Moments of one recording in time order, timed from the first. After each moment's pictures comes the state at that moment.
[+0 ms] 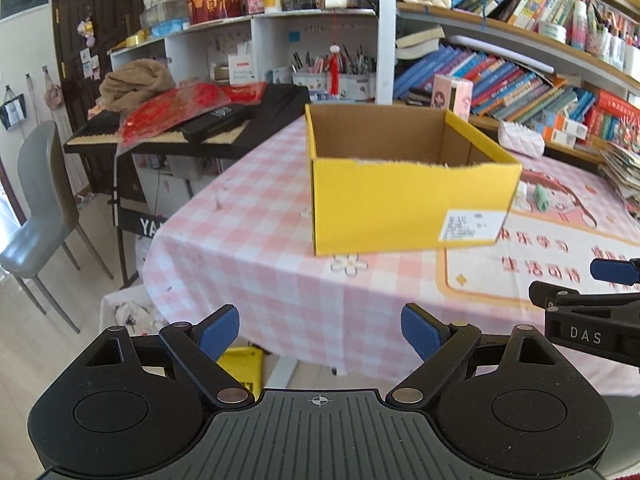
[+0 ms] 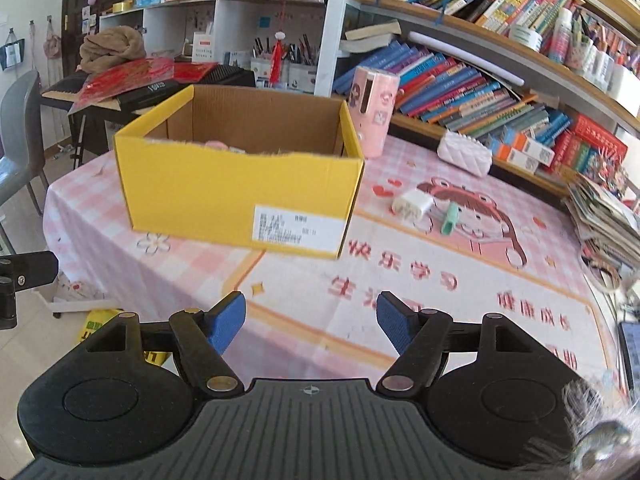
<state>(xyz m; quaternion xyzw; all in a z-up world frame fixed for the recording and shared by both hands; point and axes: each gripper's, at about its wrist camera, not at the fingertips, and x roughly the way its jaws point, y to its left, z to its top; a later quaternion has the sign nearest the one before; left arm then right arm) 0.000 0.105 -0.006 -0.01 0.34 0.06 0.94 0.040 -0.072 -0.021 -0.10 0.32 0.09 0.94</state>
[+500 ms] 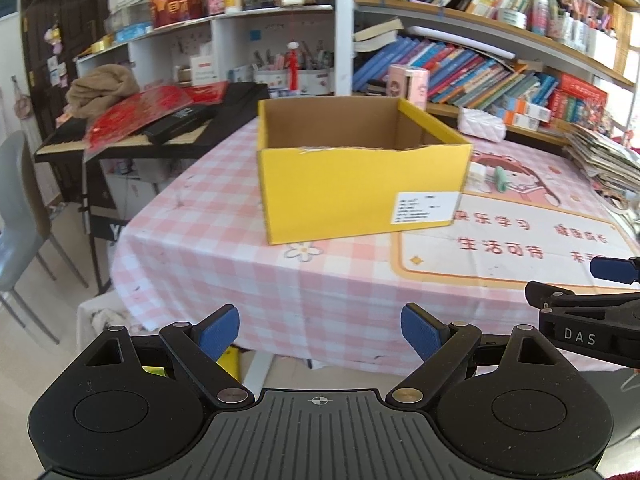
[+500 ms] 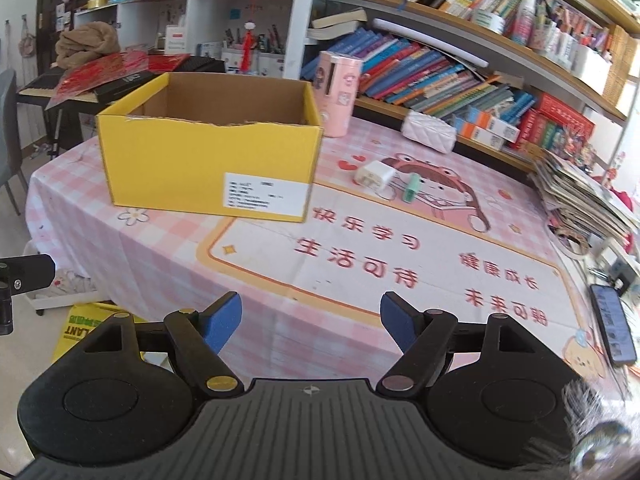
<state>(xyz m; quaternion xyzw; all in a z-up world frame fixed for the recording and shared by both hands) -0.011 0.080 -0.009 0.00 0.35 0.00 0.94 0.010 -0.098 -0.023 -0.10 0.33 0.04 0.94</state>
